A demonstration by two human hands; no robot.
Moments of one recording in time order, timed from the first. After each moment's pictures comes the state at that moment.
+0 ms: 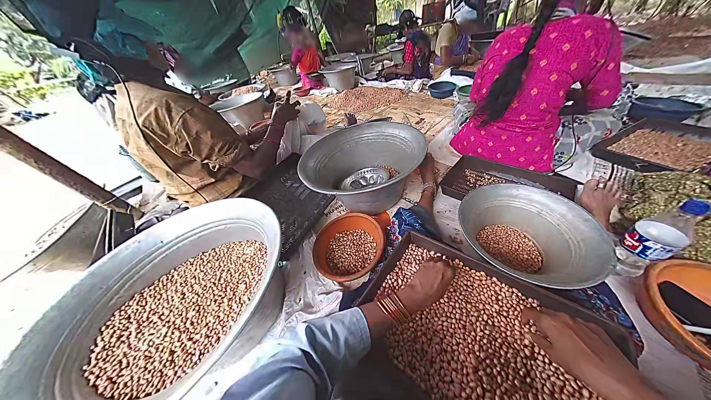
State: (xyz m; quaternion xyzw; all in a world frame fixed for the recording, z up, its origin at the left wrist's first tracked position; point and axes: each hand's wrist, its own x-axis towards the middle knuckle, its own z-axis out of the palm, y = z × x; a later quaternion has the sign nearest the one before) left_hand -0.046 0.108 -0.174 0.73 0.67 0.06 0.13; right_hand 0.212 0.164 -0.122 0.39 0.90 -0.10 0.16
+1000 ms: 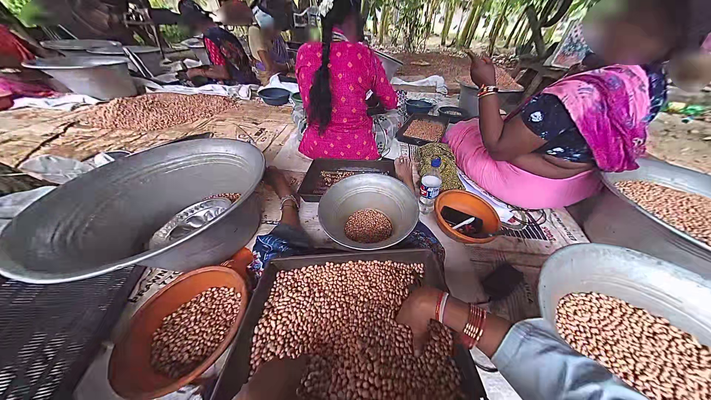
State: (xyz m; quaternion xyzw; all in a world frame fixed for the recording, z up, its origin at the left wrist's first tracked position) left_hand -0.048 0.008 -0.126 0.64 0.62 -0.25 0.37; right_hand 0.215 0.143 -0.134 0.28 0.84 -0.19 0.43
